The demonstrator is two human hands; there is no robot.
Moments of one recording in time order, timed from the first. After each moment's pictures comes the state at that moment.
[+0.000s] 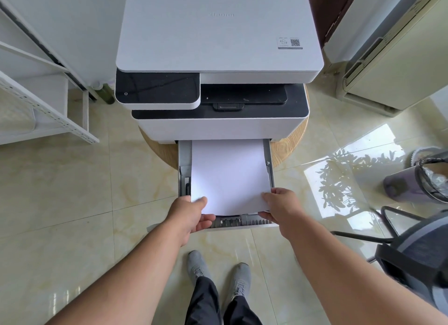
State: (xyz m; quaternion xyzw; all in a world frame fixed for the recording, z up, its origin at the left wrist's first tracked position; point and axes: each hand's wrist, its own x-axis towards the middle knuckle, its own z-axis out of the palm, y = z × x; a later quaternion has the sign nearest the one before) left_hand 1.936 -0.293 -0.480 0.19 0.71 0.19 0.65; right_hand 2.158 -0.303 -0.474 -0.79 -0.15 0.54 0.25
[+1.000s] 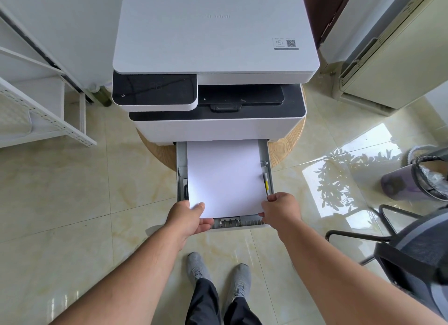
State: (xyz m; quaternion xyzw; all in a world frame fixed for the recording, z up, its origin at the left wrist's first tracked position) left_hand 1.931 -0.300 -0.490 0.22 0.72 0.19 0.63; right_hand 2.153 -0.313 -0.483 -0.84 -0.20 0.47 0.17
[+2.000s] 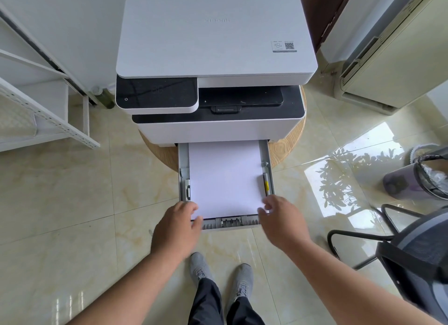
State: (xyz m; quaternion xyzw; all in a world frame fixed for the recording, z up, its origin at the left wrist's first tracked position) left_hand 1.900 -0.332 -0.480 0.67 0.69 0.03 0.28; right_hand 2.158 -0.342 -0.463 -0.78 -0.53 0.32 0.02
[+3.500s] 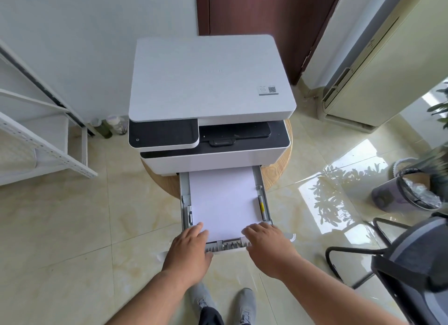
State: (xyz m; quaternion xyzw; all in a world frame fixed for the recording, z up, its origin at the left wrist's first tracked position) left_hand 1.908 -0.324 -0.447 0.75 0.57 -0.12 0.32; right_hand 2.140 -0.346 -0.448 -0.60 -0.75 0.23 -0.15
